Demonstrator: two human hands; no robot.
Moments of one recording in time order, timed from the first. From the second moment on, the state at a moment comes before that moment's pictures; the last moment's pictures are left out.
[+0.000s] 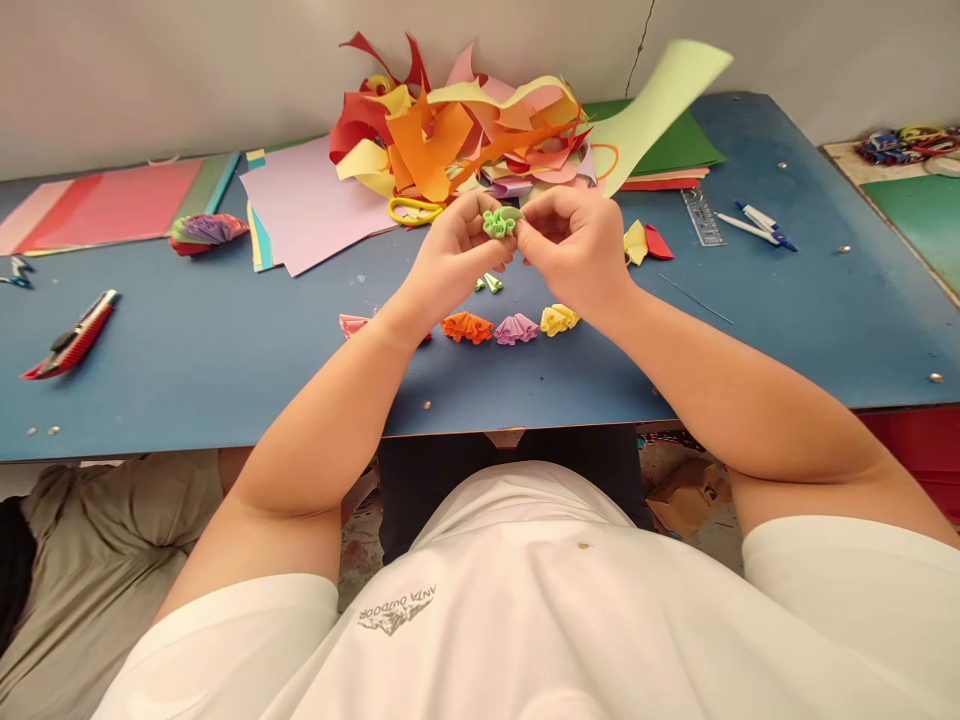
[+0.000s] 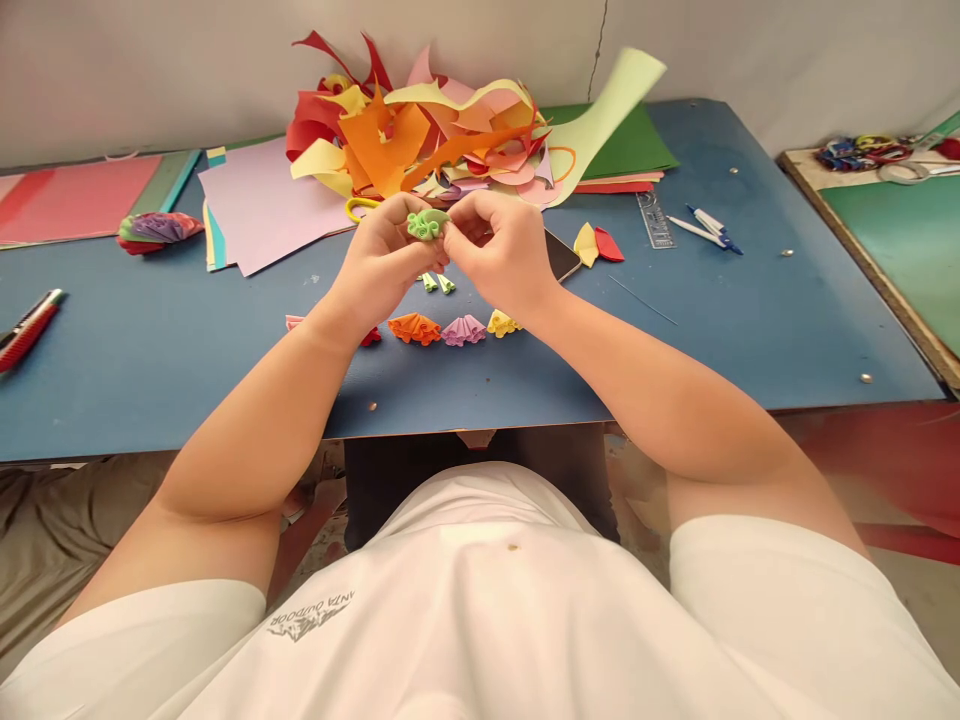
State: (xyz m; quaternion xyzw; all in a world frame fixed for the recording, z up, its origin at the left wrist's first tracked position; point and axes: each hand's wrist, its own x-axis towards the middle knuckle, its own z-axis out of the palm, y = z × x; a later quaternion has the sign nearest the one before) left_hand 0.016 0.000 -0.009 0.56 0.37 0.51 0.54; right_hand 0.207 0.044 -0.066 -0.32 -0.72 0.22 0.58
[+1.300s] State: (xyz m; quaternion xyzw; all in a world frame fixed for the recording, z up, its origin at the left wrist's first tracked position) left_hand -0.016 0.018 0.006 0.56 0.37 0.37 0.64; right_hand 0.223 0.033 -0.030 -0.27 -0.78 0.22 0.52
